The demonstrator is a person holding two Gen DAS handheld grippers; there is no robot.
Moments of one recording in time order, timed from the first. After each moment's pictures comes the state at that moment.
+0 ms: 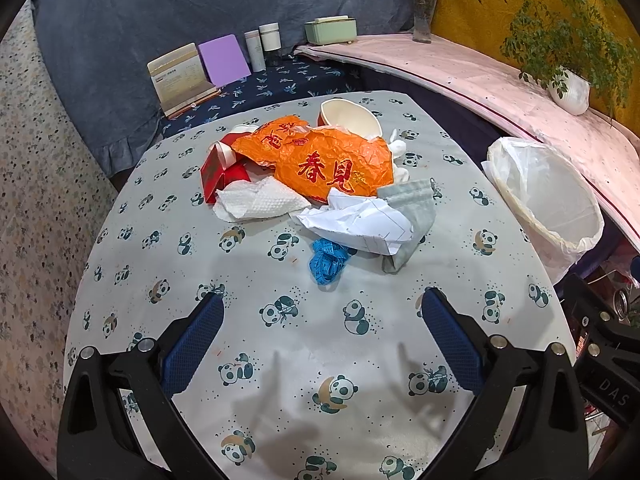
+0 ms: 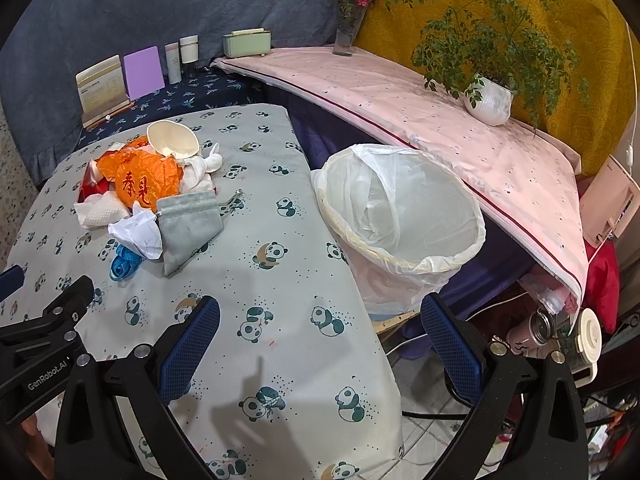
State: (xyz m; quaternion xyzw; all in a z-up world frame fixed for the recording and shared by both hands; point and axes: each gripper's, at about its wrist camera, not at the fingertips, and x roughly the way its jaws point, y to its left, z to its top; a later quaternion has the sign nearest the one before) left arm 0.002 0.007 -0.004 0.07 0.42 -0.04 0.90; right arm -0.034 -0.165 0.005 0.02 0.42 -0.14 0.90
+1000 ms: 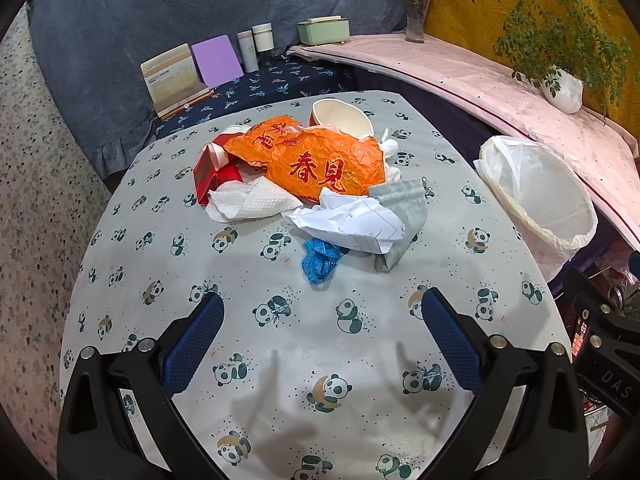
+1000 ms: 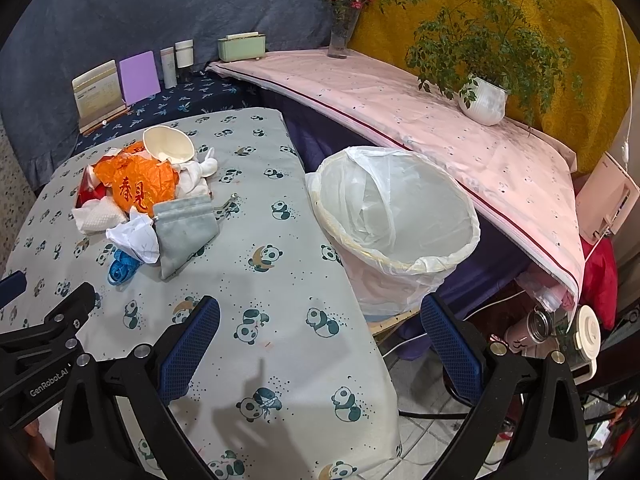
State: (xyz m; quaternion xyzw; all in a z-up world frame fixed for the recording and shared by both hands) left arm 0.001 0.000 -0.004 0.07 0.42 -0.05 0.90; right arm -0.036 -0.168 0.008 0.02 0.41 -0.15 0.90
